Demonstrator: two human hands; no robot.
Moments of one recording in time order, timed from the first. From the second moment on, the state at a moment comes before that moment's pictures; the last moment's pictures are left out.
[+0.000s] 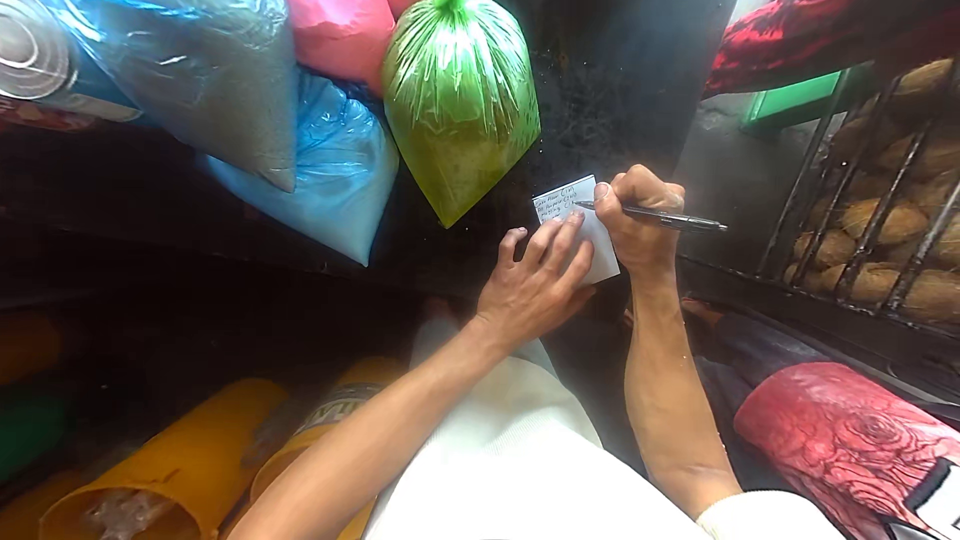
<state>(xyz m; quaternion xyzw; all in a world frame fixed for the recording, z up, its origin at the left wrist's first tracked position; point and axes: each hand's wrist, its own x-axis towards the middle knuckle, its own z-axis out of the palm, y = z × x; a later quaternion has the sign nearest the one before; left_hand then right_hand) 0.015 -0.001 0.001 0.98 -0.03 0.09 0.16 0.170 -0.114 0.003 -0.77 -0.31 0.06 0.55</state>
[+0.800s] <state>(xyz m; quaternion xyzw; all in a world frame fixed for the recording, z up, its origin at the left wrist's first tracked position) 0.012 -0.004 0.000 0.98 -0.02 0.09 0.17 0.154 -0.121 0.019 -0.77 -0.27 0.03 0.58</state>
